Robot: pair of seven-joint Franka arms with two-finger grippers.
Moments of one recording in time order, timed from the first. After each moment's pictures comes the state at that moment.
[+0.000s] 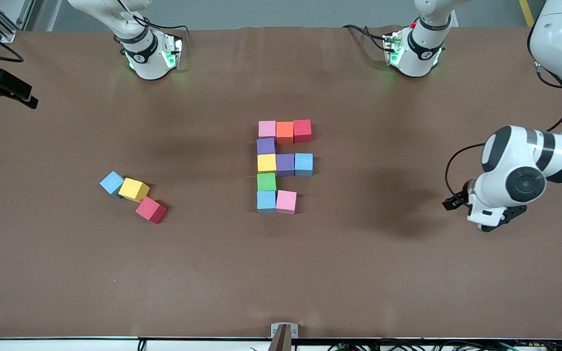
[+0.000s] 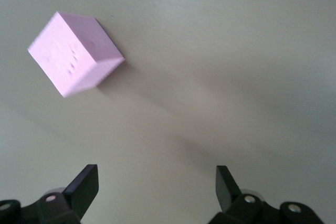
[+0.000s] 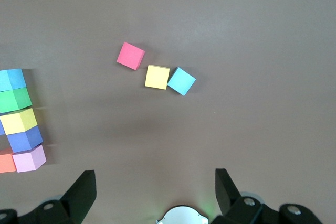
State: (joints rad) left arm 0.49 0.53 -0.56 -1.80 0.47 1.99 -0.74; right arm 0.02 -0.04 -0.04 -1.46 0.01 1.35 0.09
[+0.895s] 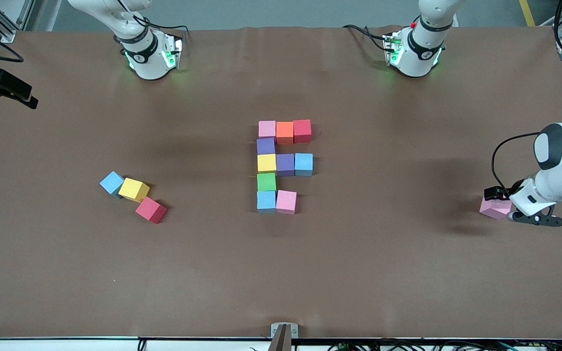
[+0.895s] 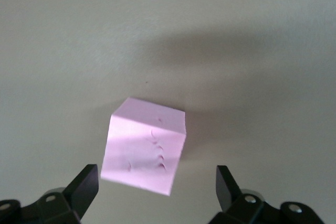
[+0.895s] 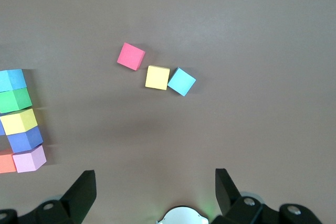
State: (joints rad) left arm 0.74 0.58 -0.56 -1.84 0.47 2.24 0.18; right arm 0.02 -0.04 -0.04 -1.46 0.01 1.35 0.09
